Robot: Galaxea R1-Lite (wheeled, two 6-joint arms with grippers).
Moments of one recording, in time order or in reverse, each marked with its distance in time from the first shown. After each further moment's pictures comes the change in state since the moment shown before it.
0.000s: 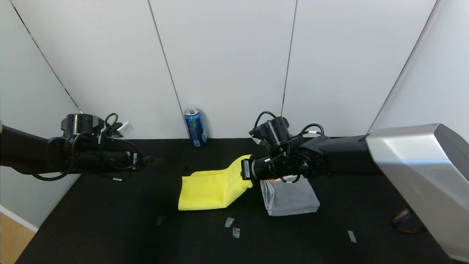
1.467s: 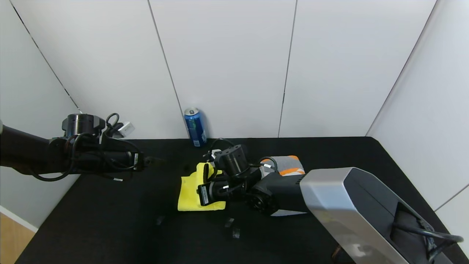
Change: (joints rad) left arm -0.007 -0.004 0.008 -0.005 0.000 0.005; right arm 0.163 0.254 -0.166 -0.274 0.078 -0.098
